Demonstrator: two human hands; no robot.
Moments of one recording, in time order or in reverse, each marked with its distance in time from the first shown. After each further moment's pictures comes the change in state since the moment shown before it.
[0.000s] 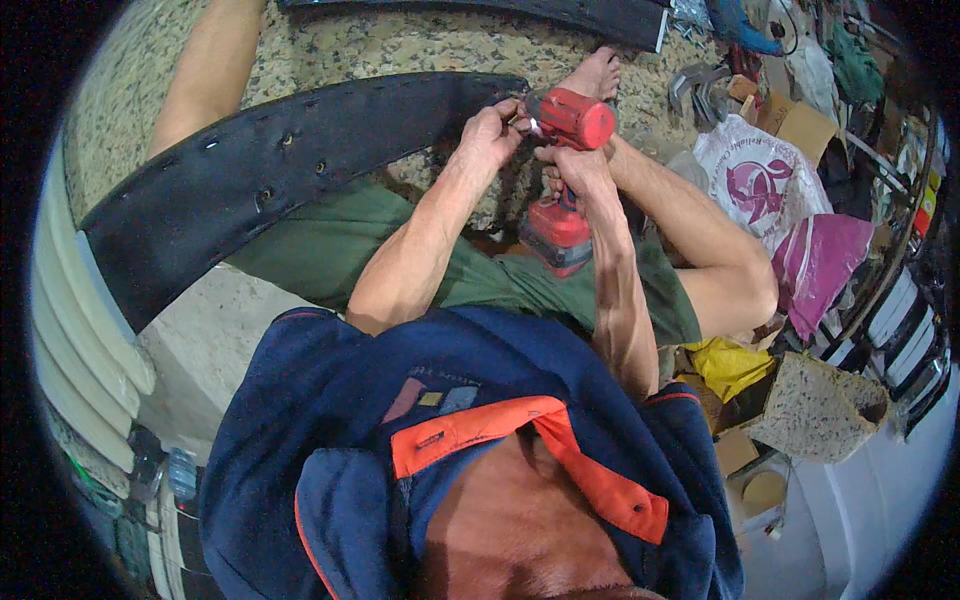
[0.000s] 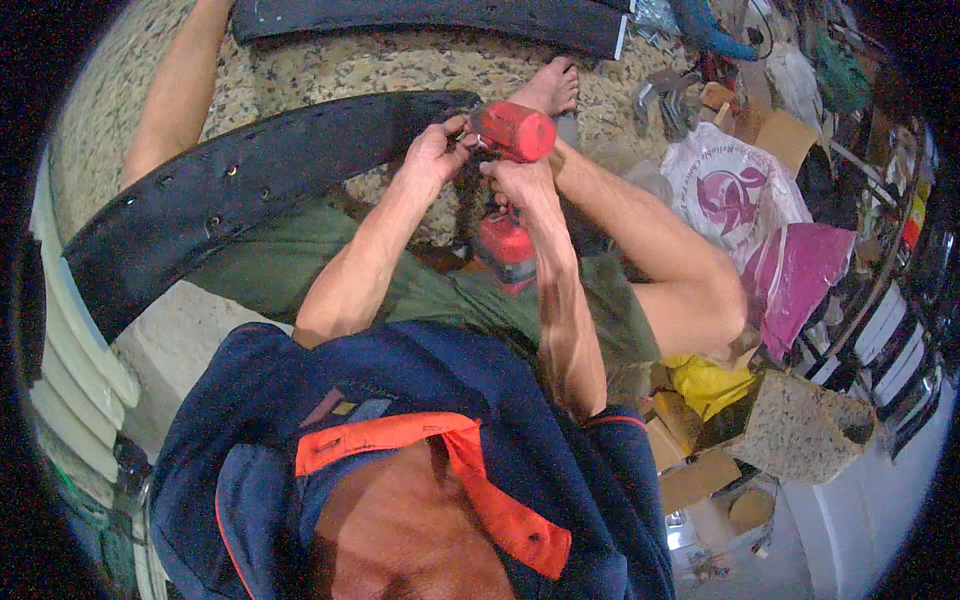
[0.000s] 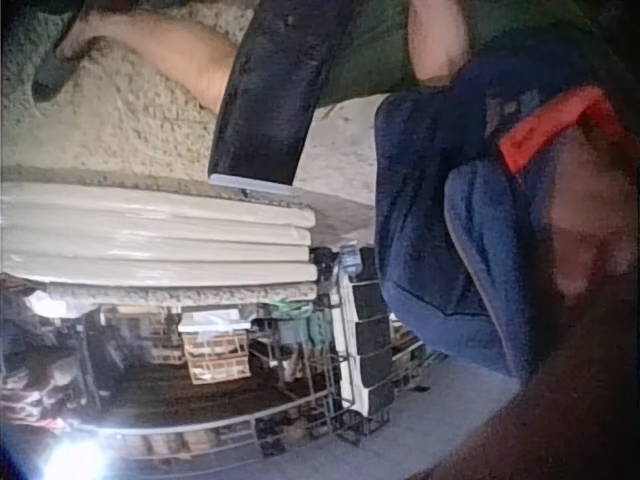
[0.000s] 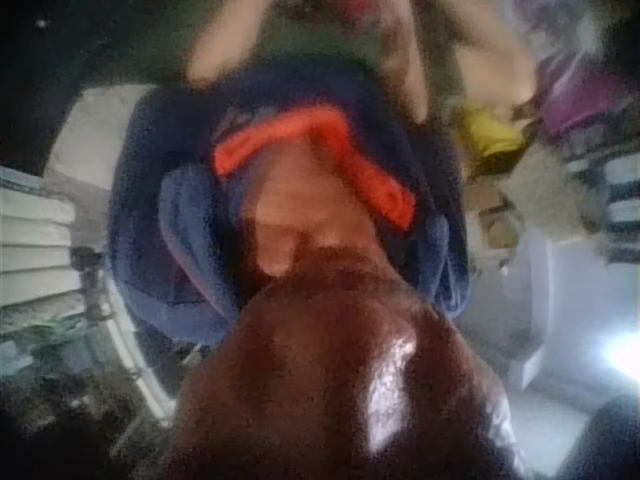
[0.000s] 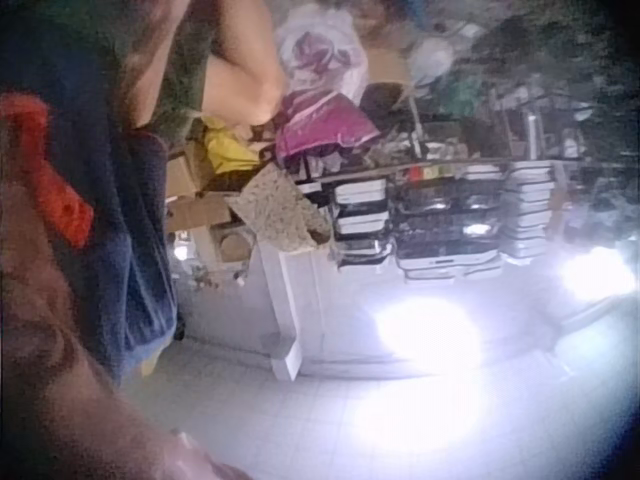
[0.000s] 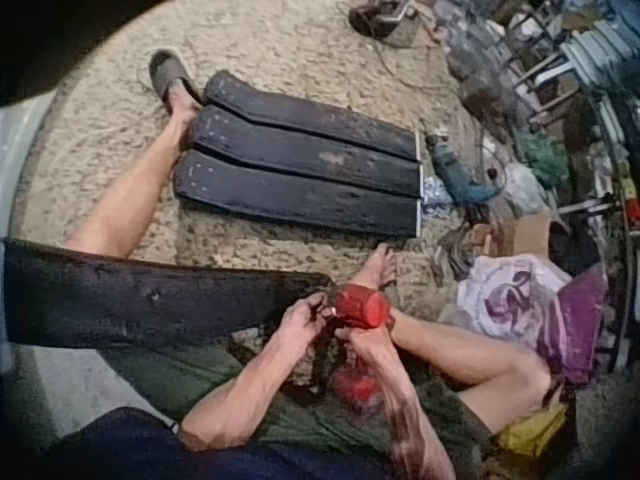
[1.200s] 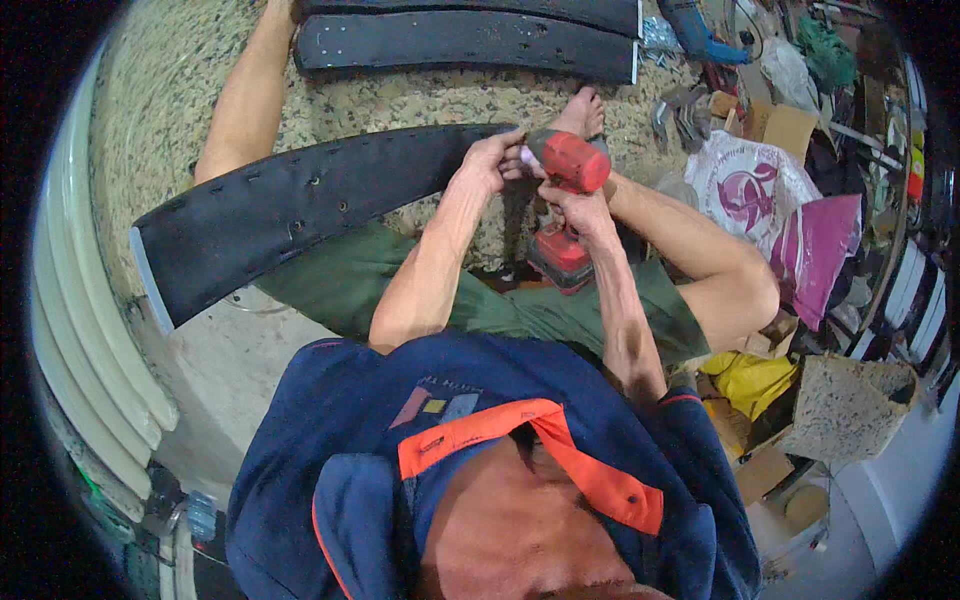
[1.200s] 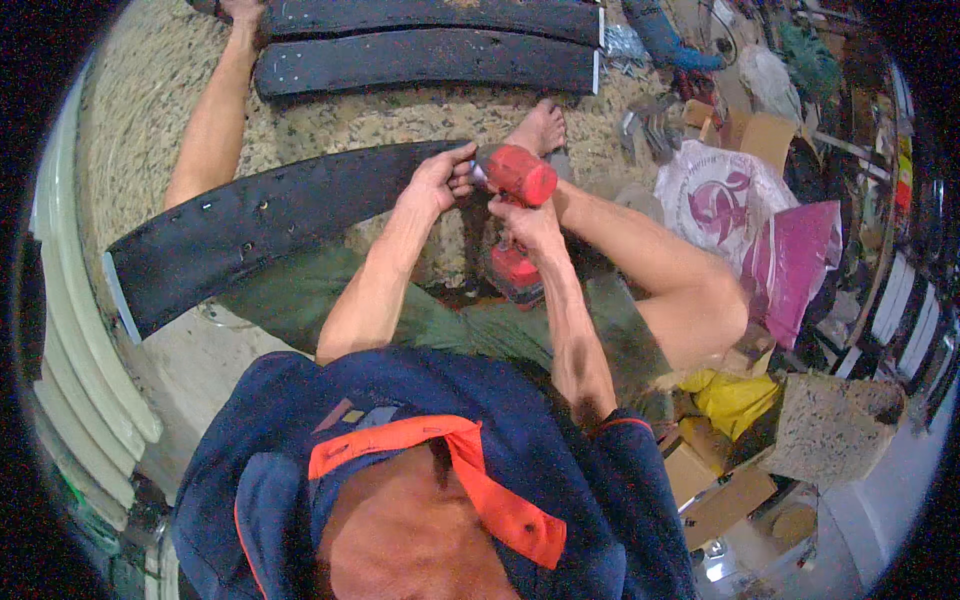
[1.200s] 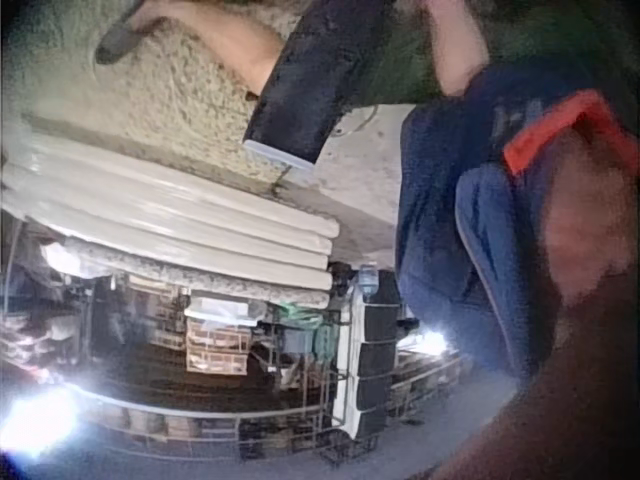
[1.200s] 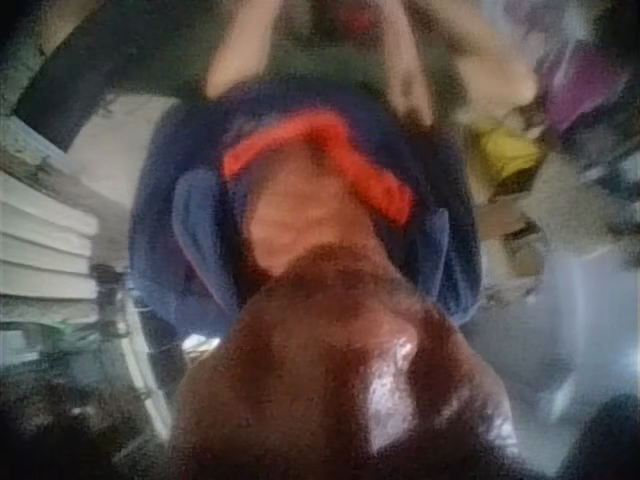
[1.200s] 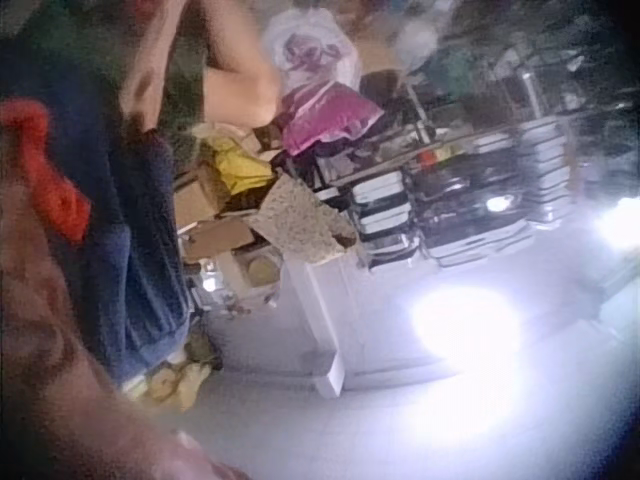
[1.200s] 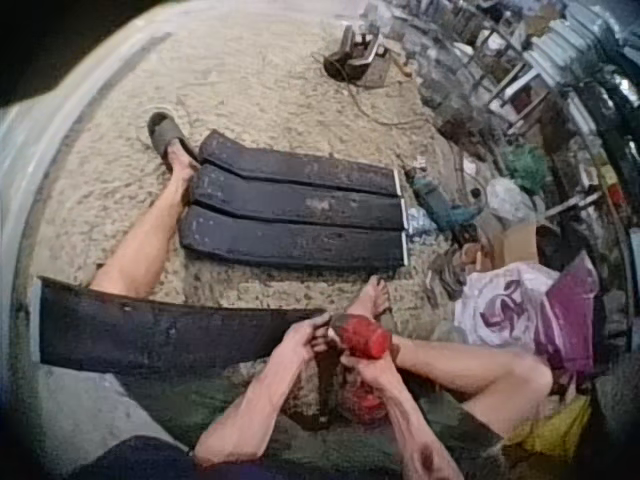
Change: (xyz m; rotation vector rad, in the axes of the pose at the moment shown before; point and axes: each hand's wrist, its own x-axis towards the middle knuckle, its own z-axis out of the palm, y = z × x) left_hand -0.036 0.039 0.040 0.440 -0.145 -0.154; right_hand -0.010 0.022 -0.006 0.255 0.046 -0.189
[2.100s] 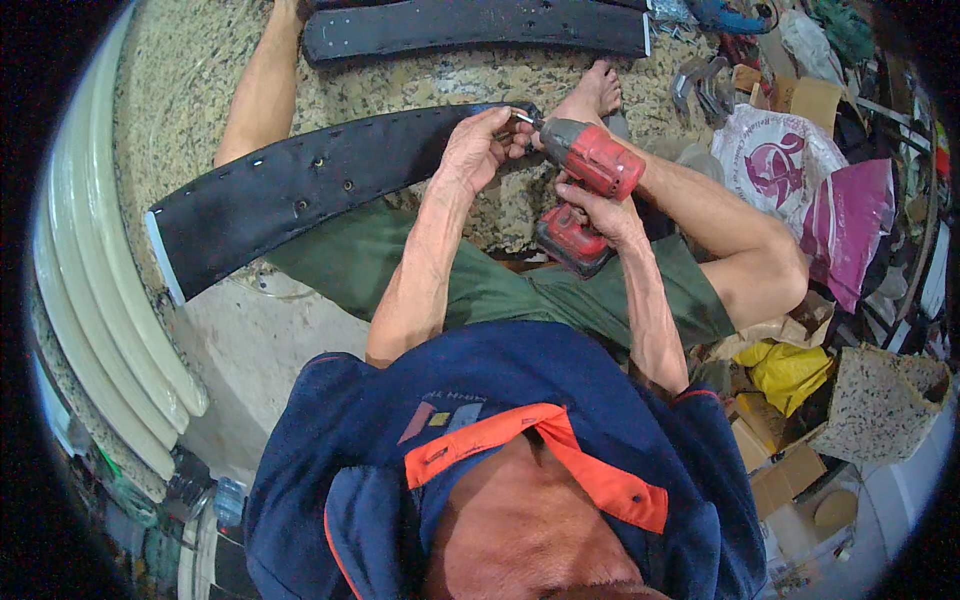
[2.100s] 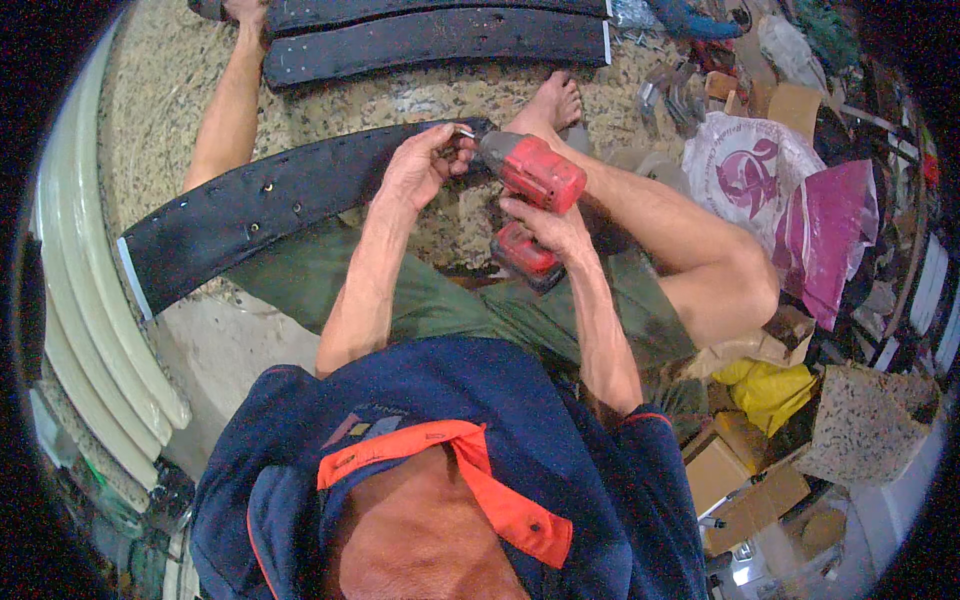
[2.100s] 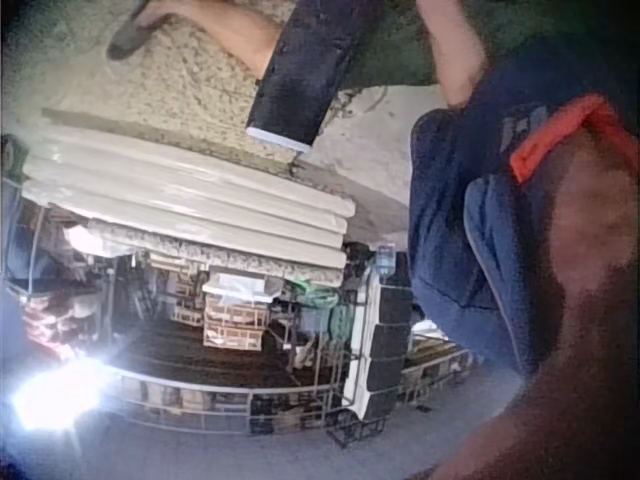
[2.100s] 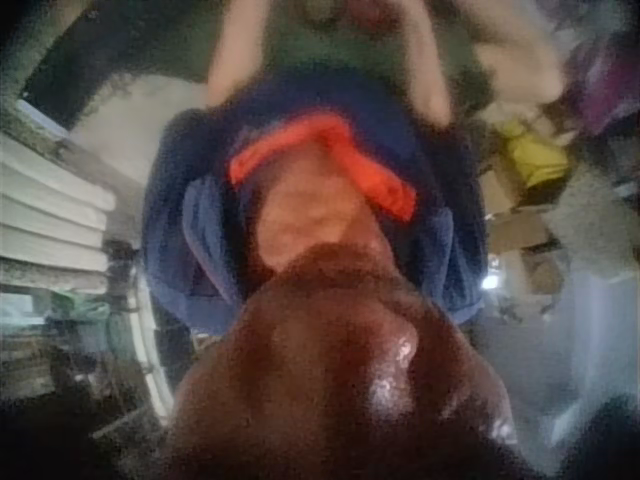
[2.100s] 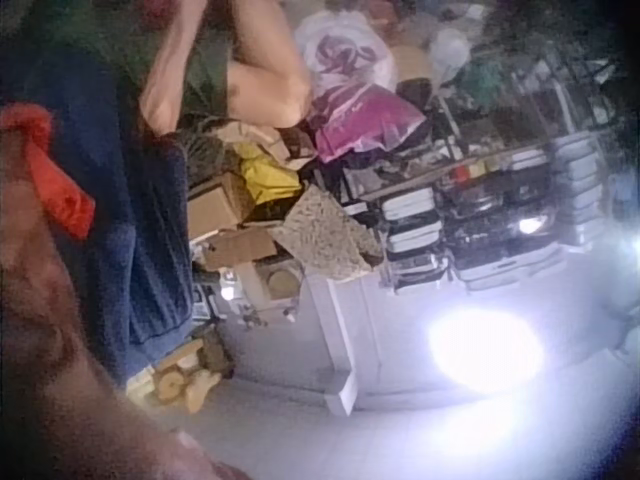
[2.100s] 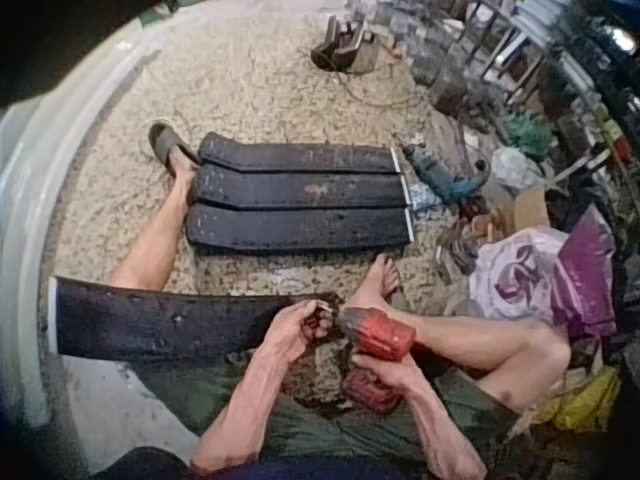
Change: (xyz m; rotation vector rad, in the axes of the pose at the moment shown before) left_hand -0.076 0.007 -0.001 0.171 -0.127 0.347; right_hand -0.035 0.018 -0.022 -0.107 -0.152 -0.151
